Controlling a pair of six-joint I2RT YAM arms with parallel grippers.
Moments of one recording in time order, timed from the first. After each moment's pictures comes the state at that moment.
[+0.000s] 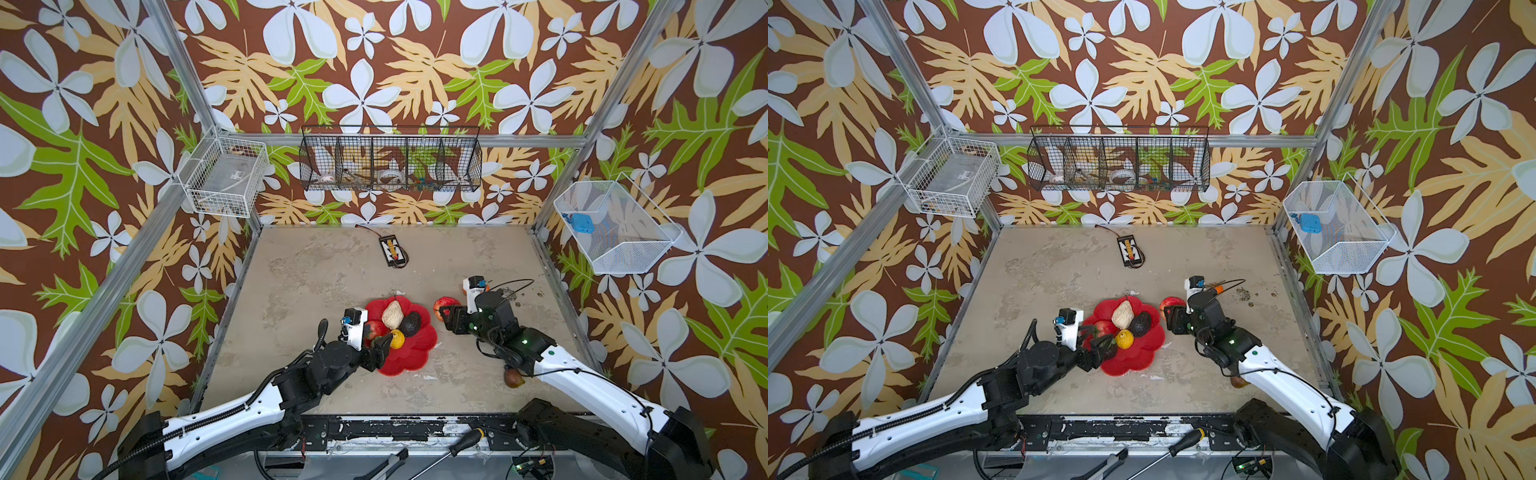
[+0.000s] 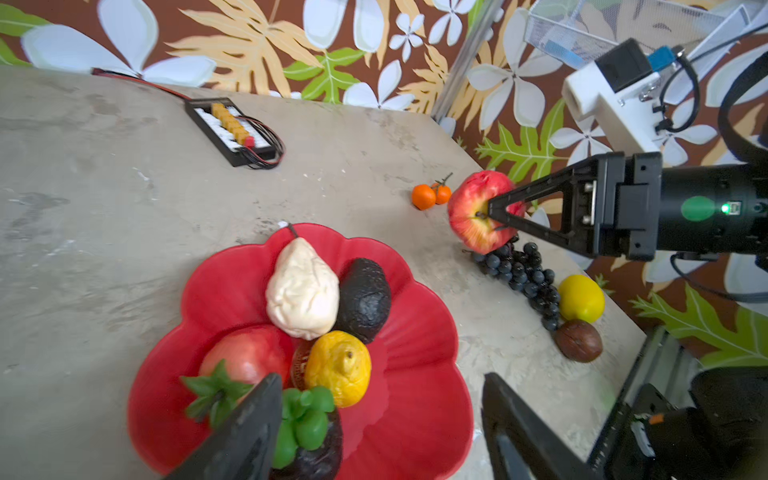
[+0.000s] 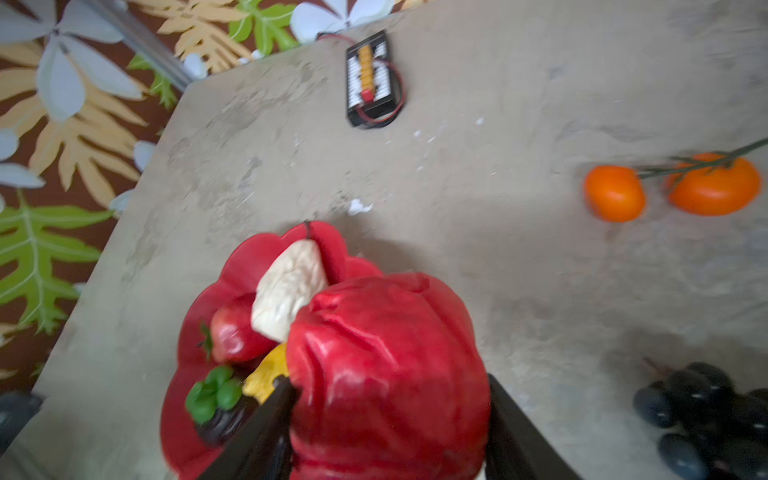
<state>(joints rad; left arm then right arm) -1.02 0.81 0.40 0.10 -0.30 -0.51 0.66 1.00 0.65 -0.25 0.07 0.56</state>
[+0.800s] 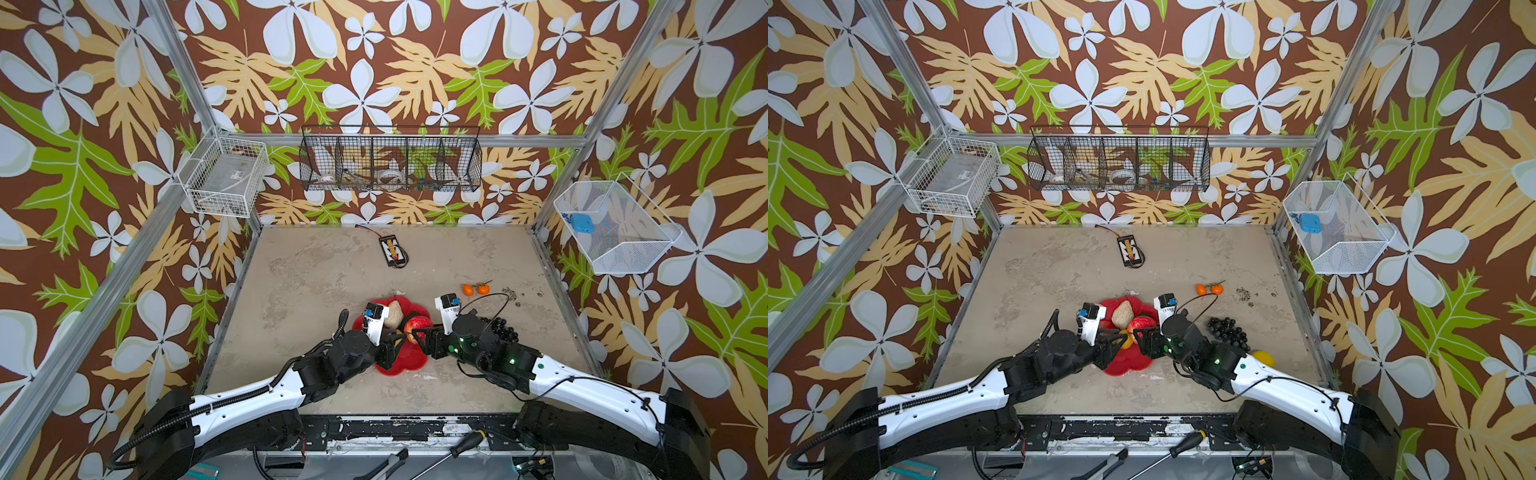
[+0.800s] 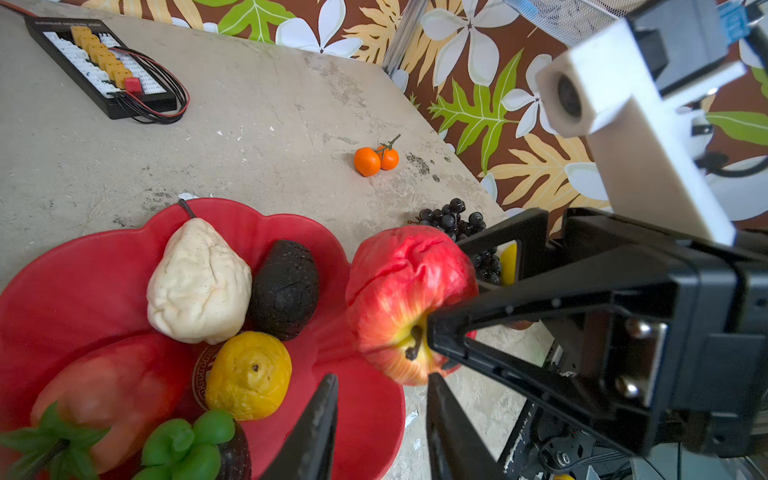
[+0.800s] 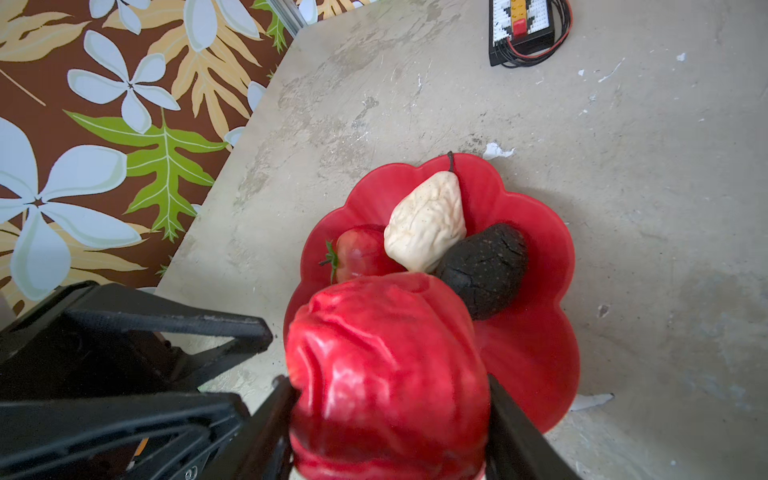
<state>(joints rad) -1.02 0.98 0.47 0.16 -0.14 -0.57 0.94 1.03 0.64 -0.16 0.14 0.67</state>
